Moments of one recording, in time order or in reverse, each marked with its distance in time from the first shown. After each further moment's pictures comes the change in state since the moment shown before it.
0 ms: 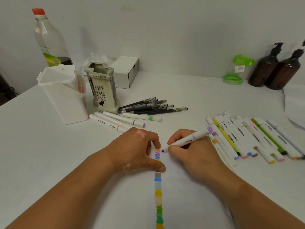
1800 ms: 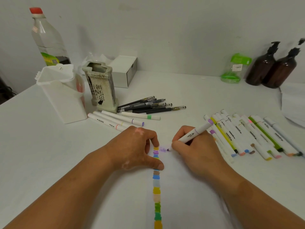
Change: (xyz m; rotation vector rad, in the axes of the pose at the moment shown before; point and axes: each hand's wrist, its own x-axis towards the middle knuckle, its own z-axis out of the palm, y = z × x) left_hand 0.002 -0.006 0.003 -0.009 0.001 0.000; right_hand -0.001 0.003 -0.005 -0.072 0.081 -0.013
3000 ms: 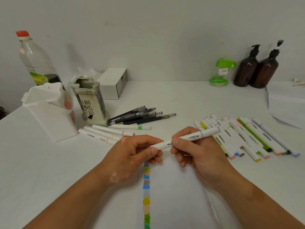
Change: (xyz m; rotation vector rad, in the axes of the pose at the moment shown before) left_hand -0.002 0.016 0.008 -0.841 0.078 0.111; right_hand -0.002 0.001 -0.029 0.808 -0.124 0.076
